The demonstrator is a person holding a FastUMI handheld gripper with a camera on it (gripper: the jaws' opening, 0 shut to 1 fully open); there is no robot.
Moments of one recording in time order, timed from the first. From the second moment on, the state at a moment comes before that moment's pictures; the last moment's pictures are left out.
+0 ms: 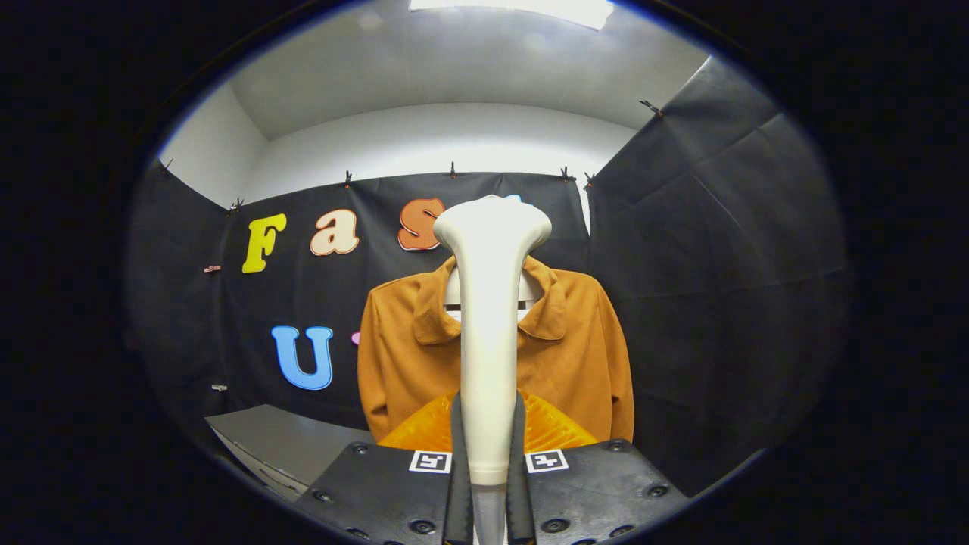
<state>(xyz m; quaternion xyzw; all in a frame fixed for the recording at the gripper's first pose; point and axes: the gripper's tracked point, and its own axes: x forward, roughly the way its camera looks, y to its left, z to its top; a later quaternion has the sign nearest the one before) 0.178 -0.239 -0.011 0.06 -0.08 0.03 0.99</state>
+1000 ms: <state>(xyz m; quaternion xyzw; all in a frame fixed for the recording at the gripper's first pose) 0.247 -0.265 -0.145 0.06 0.02 0.02 1.00</state>
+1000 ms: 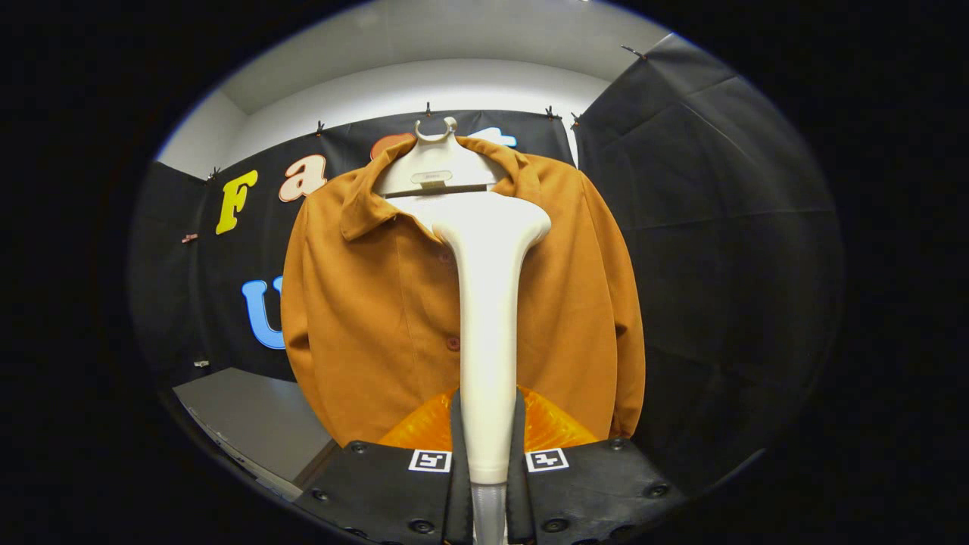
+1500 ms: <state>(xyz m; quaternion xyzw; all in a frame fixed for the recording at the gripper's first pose) 0.218 -0.274 -0.228 0.07 0.10 0.01 0.99</state>
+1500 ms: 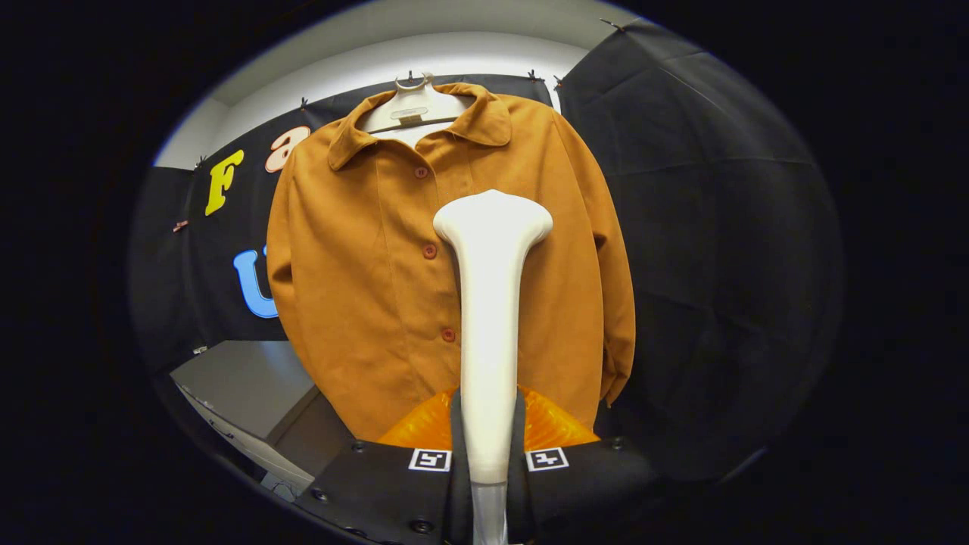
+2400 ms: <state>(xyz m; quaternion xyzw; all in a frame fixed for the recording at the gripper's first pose) 0.147 -0.262 -0.346 0.05 0.23 0.00 0.97</state>
